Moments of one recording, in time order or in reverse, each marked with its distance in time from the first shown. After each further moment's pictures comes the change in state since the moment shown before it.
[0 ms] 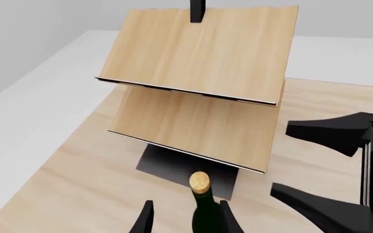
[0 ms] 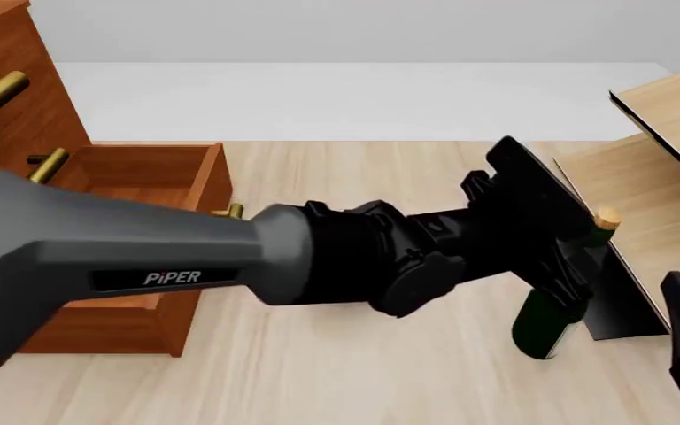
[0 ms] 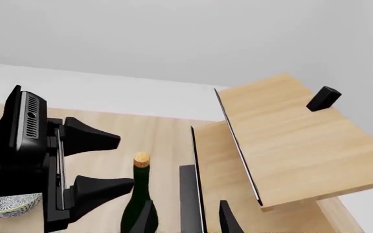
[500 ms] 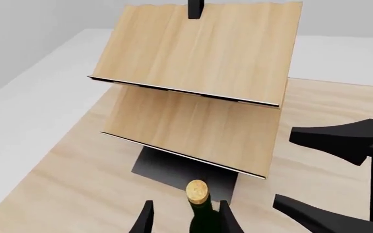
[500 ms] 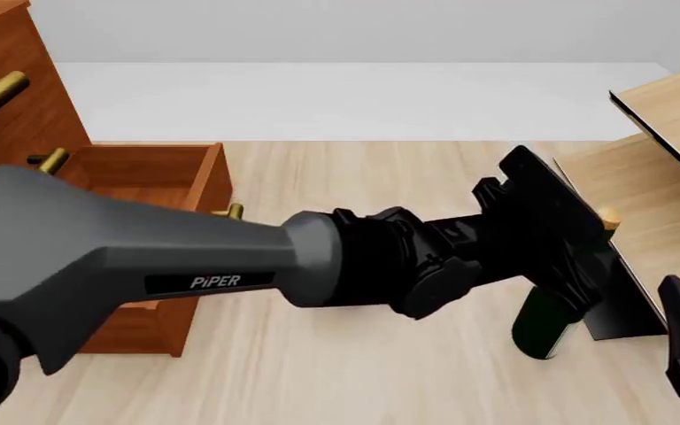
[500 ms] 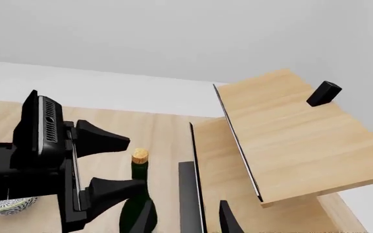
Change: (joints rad) left arm -0.004 0.069 -0.066 0.002 -0.006; right arm -0.009 0.000 0.015 -0.003 0.002
